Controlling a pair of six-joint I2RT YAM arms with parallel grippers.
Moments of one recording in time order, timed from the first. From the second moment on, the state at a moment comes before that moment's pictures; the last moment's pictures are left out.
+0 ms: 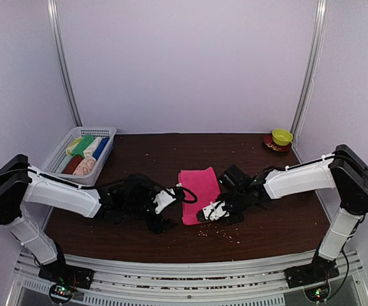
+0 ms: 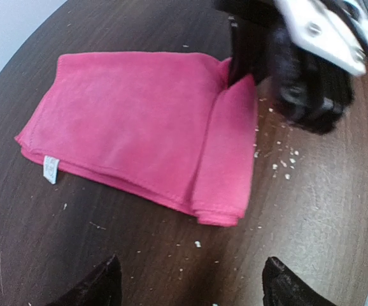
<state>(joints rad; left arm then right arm) -0.97 1.59 0.75 0.13 0.06 0.23 0.84 1.73 0.95 -0.29 -0.07 -1.04</state>
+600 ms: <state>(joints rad) -1.06 1.71 0.71 0.37 0.04 0.42 0.69 2.03 1.42 -0.90 -0.44 -0.96</state>
